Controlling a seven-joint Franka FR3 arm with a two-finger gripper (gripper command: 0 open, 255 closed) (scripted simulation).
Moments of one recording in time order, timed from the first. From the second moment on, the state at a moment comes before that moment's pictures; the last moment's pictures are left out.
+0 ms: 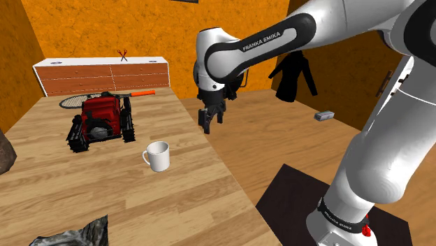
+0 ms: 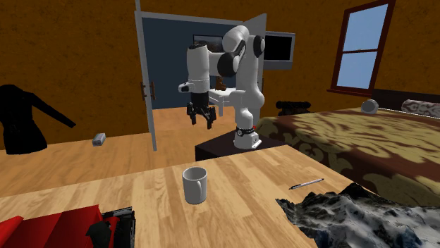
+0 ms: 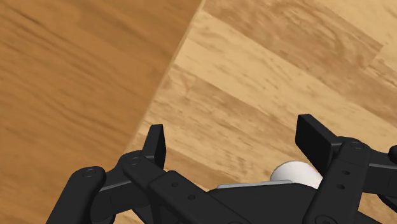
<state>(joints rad) 0.03 -0.12 0.16 -2.17 -0.02 1.97 0.09</state>
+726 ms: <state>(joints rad) 0.07 0.29 0.19 -1.82 -0.03 2.05 0.16</state>
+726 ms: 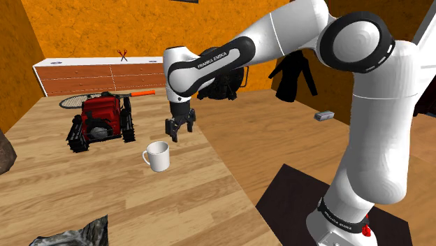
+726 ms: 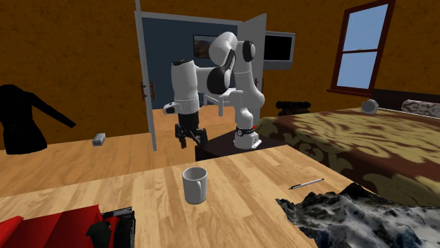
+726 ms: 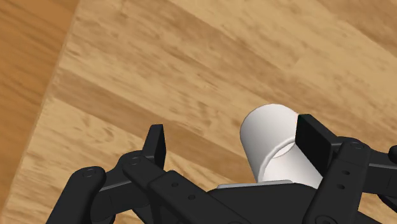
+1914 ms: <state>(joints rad) 0.12 0.59 0.19 -1.54 -0.06 2.09 0.19</state>
